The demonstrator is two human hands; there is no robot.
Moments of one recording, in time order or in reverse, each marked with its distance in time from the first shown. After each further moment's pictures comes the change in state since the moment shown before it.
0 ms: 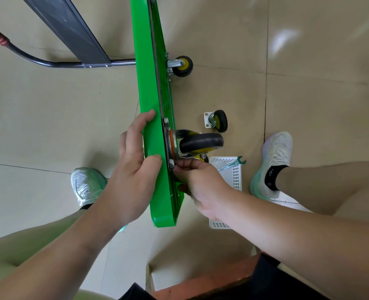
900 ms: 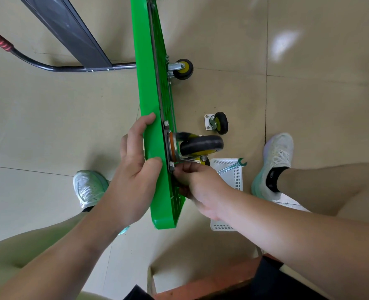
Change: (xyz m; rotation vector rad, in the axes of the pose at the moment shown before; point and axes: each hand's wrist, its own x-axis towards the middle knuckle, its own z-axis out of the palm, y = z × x) left_hand -0.002 0.004 0.001 -0.002 0.011 -0.019; right_hand 0.002 -0.002 -0.003 0.017 -0.044 0.072
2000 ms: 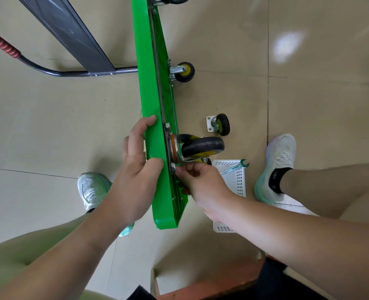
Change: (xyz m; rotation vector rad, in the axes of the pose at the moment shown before) left_hand 0.001 0.005 0.001 -0.037 -0.001 -0.048; right_hand -0.003 0.006 -0.003 -0.189 0.092 -0.187
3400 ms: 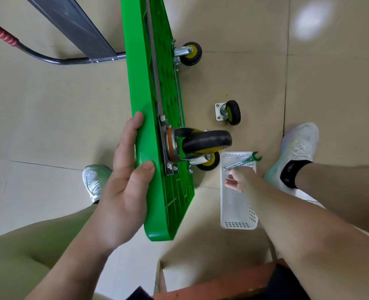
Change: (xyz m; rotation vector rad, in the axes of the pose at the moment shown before) left_hand -0.005 -0.029 0.001 -0.131 -0.064 0.168; right_hand 0.145 0.098 -0.127 0.048 0.417 0.581
